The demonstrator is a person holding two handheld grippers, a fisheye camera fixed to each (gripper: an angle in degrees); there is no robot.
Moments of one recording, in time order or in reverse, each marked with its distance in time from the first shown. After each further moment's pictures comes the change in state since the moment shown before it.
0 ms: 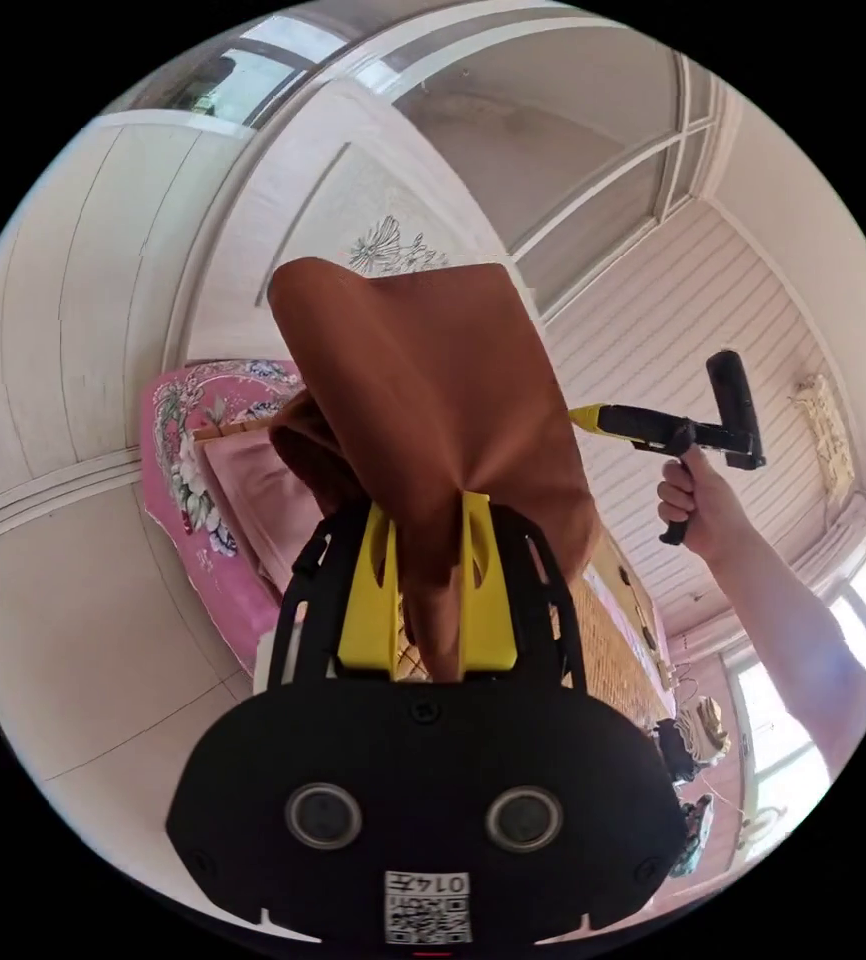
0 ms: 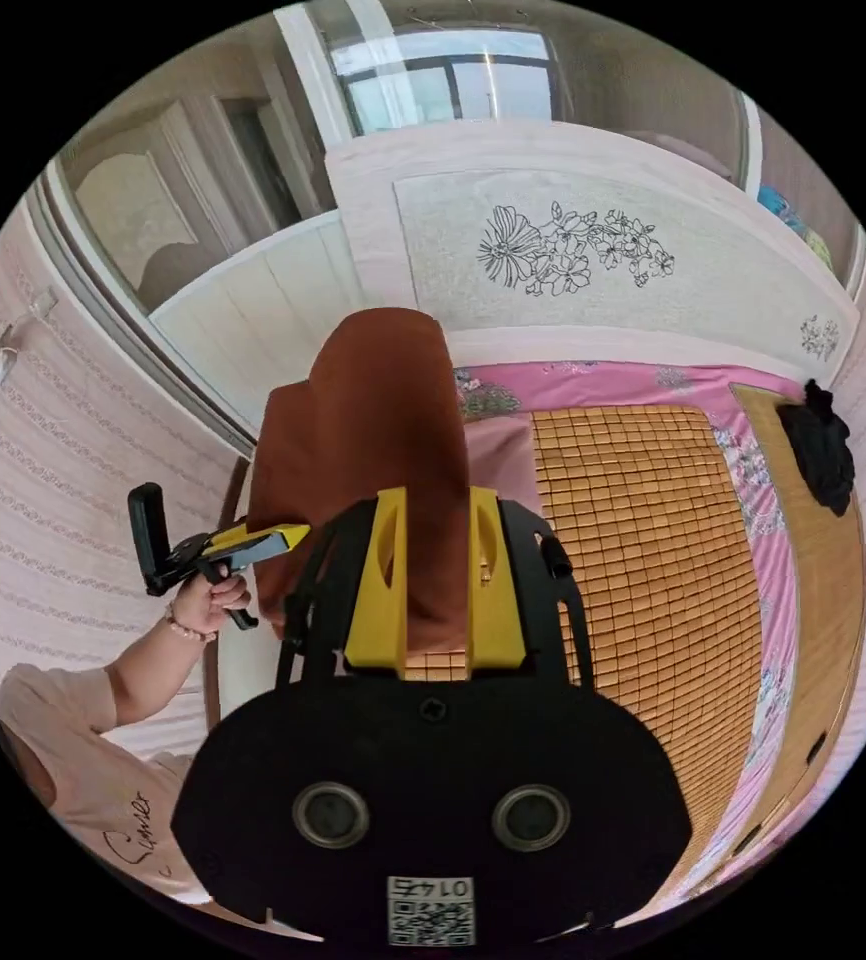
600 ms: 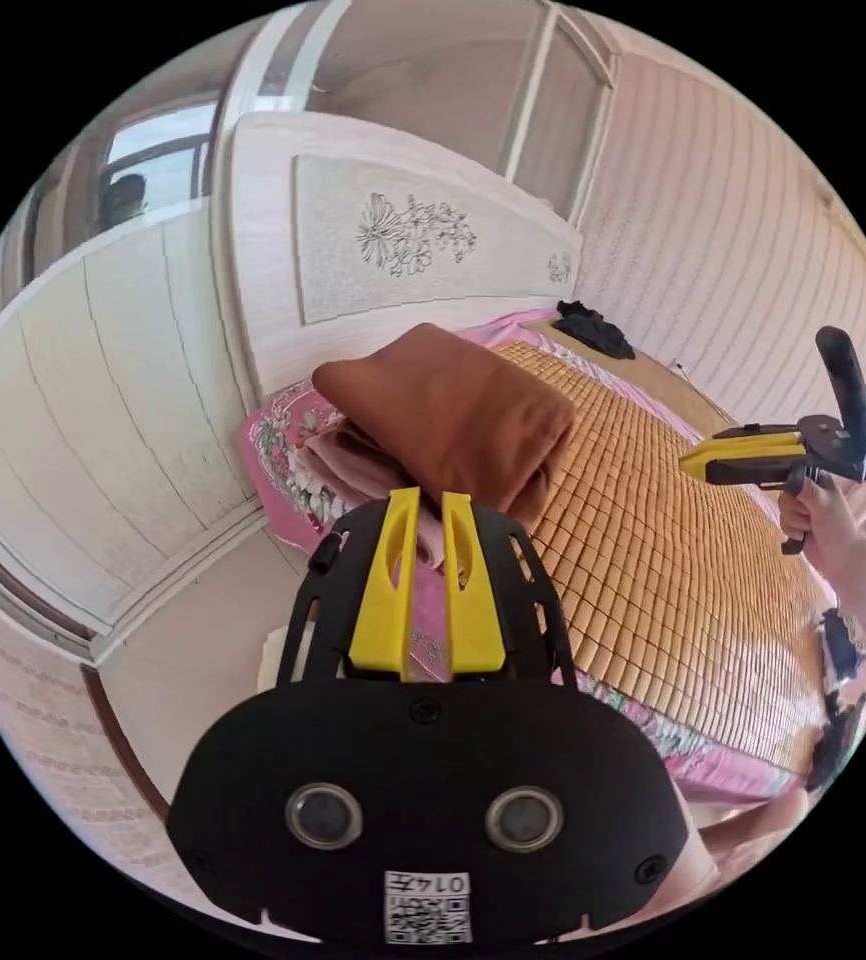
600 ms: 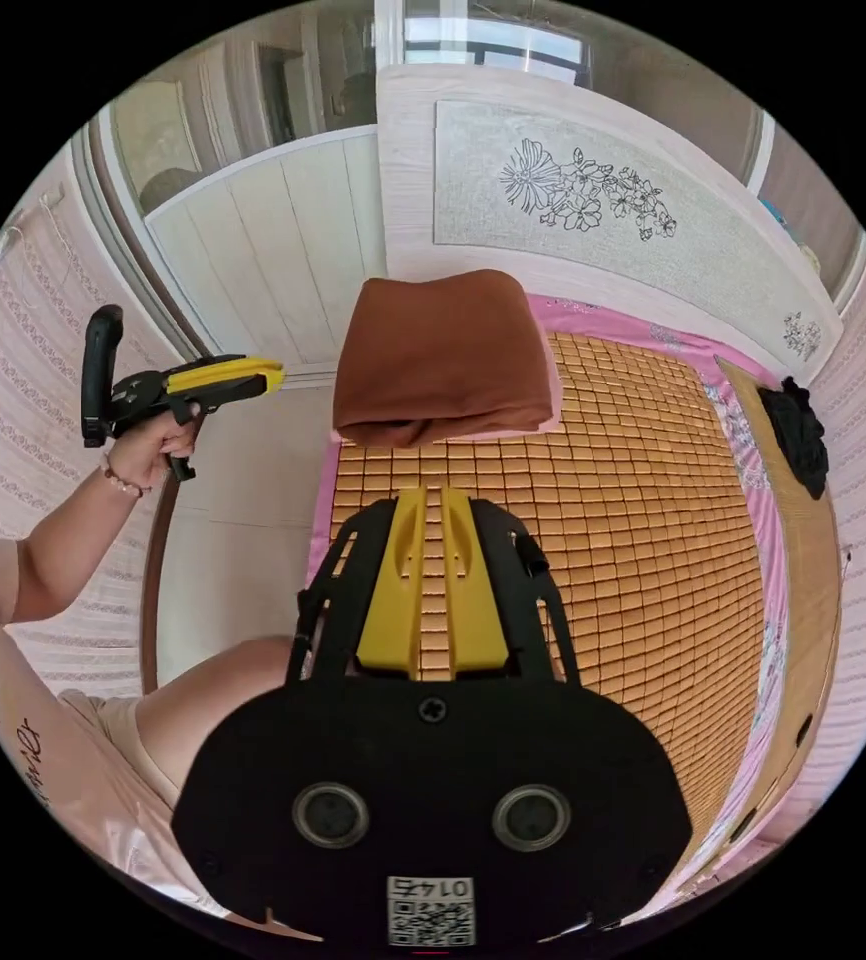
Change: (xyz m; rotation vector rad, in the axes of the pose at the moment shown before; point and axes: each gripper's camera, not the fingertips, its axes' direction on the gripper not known) left arm 0.108 0.074 -0.053 -0.041 -0.331 0.410; right arm -0.084 0.166 0.021 0.031 0.127 -0.127
